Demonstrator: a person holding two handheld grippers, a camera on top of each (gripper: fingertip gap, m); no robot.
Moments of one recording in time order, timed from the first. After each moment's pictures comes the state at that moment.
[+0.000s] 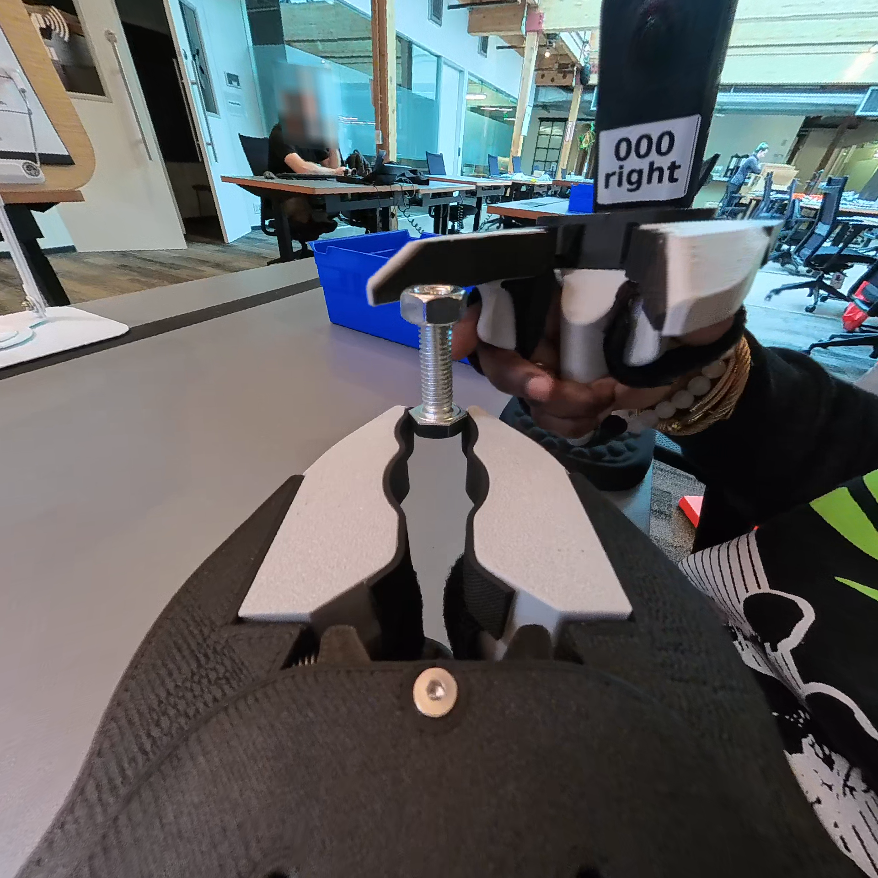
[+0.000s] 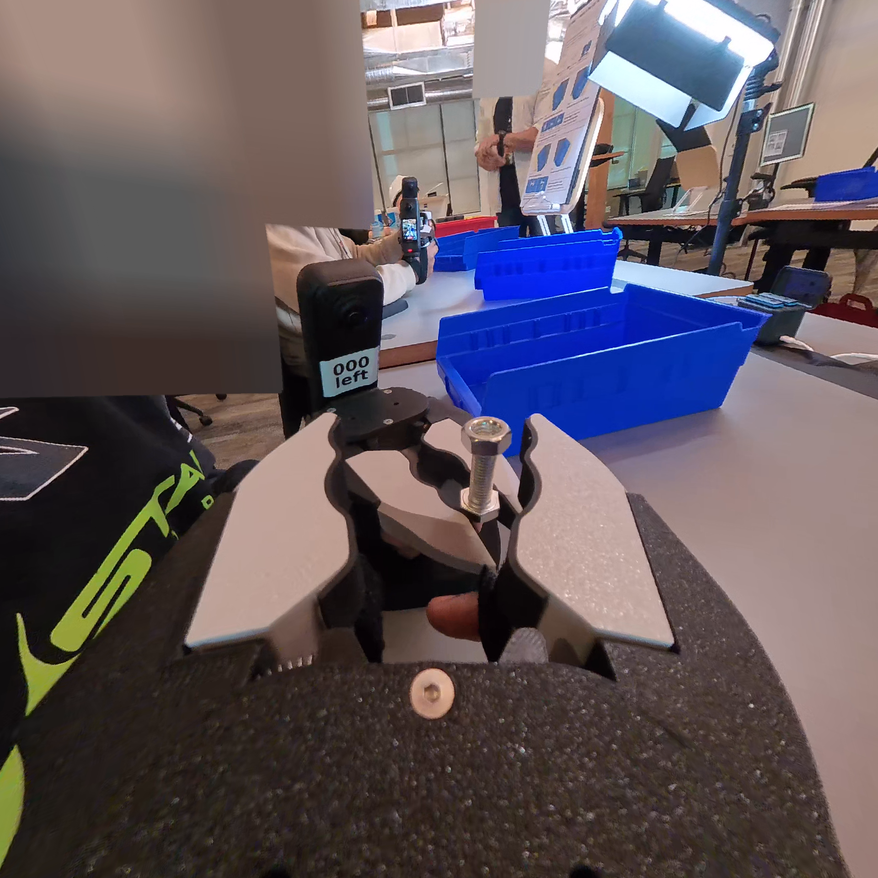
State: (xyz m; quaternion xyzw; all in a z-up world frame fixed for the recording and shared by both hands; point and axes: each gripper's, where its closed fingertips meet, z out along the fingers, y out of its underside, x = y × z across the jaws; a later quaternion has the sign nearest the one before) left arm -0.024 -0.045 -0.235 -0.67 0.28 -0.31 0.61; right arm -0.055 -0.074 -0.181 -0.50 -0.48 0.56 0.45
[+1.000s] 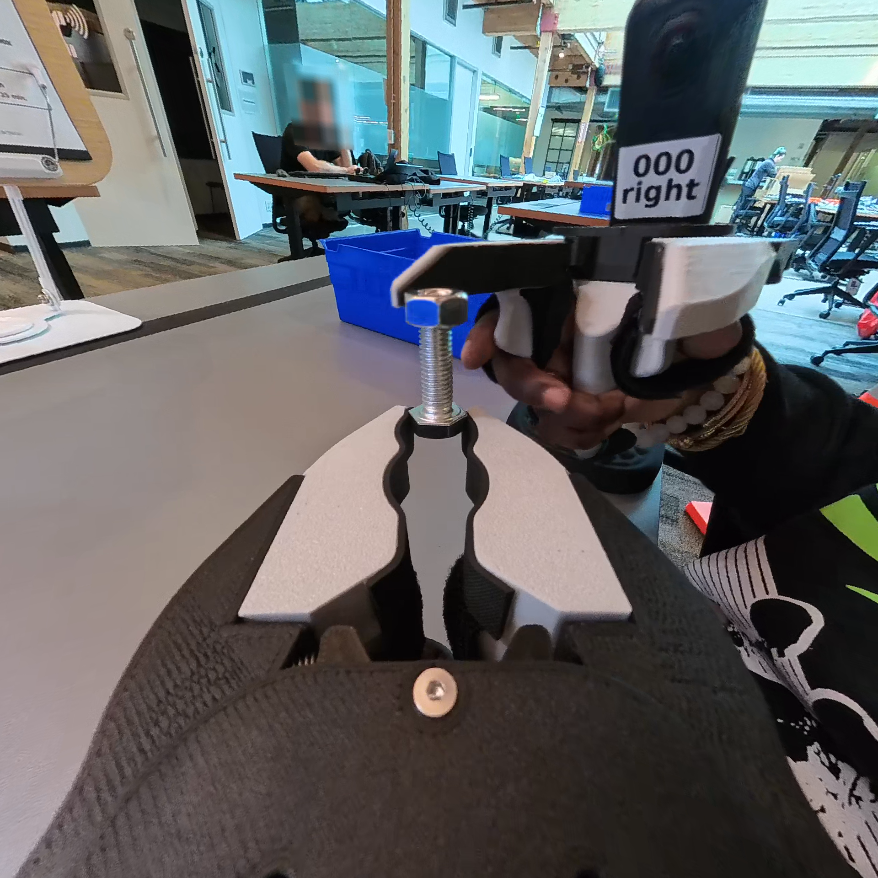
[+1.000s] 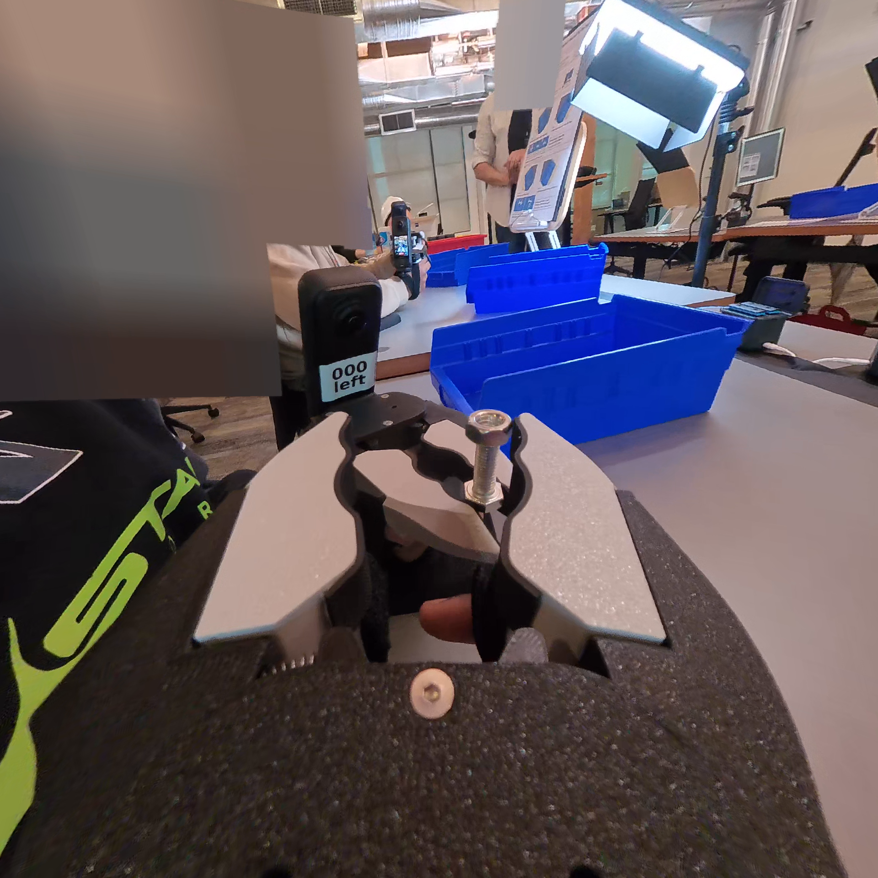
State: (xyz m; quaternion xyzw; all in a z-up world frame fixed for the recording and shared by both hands) left arm -0.027 -0.042 -0.236 -0.67 0.27 -0.30 0.62; right arm -0.053 -0.073 -0.182 -0.50 -0.47 0.57 0.46
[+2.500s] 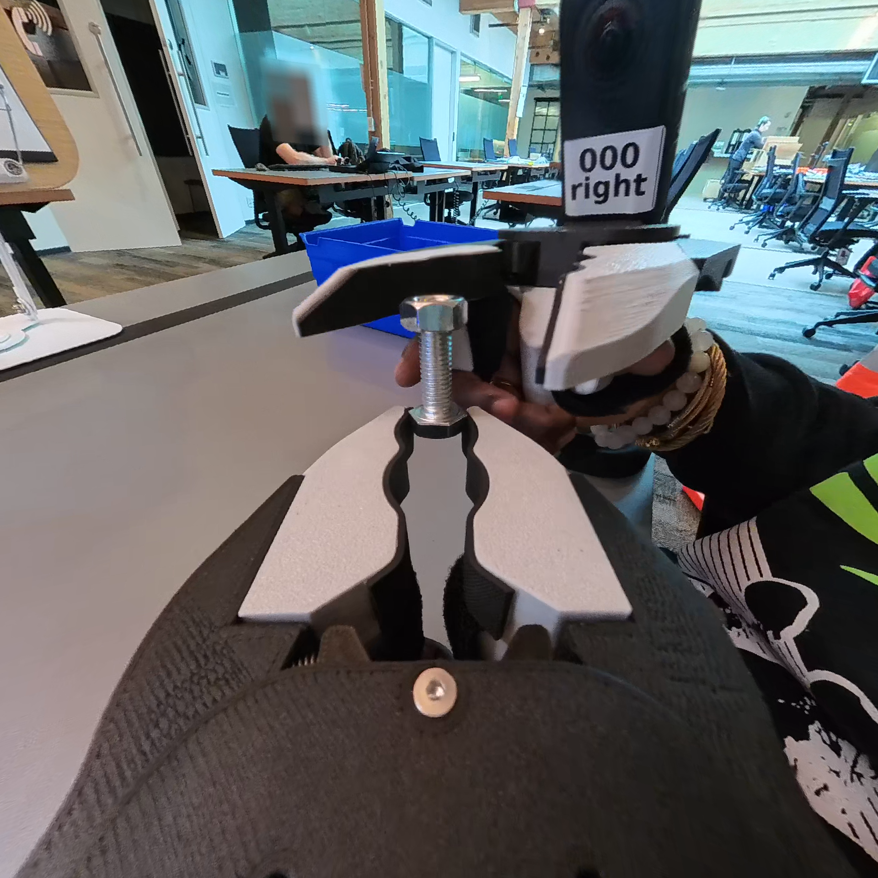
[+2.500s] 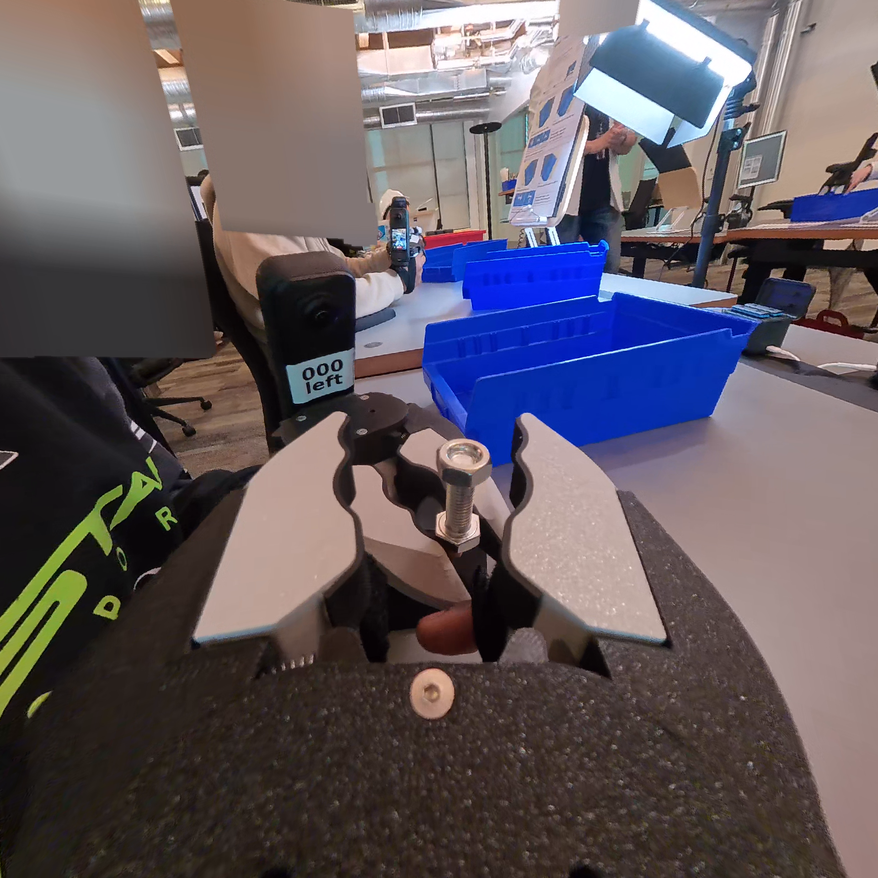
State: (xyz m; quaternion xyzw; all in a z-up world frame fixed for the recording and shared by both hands) left arm -0.021 -0.046 -0.240 -0.67 0.30 -0.30 0.61; right arm -0.072 -0.067 -0.190 -0.50 -0.47 0.56 0.46
